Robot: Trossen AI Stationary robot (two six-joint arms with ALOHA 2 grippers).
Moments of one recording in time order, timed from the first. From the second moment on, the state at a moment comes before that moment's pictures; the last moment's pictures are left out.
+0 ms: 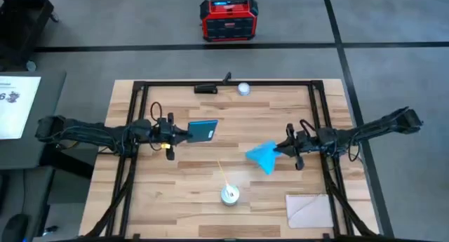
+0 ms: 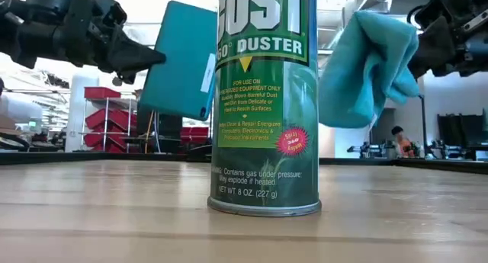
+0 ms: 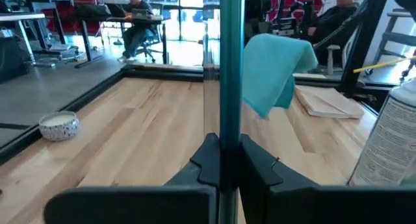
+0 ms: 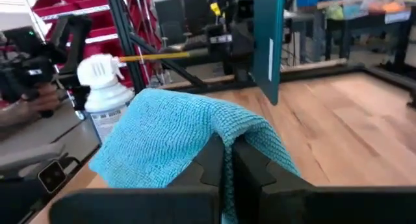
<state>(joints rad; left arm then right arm) 0.07 0.77 0.14 0.54 -0.04 -0.04 0.16 0.65 0.01 0.68 0.07 0.14</state>
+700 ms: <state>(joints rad) 0.10 0.77 0.14 0.53 -0.01 -0.05 0.16 0.33 0.01 0.59 -0.01 -0.12</state>
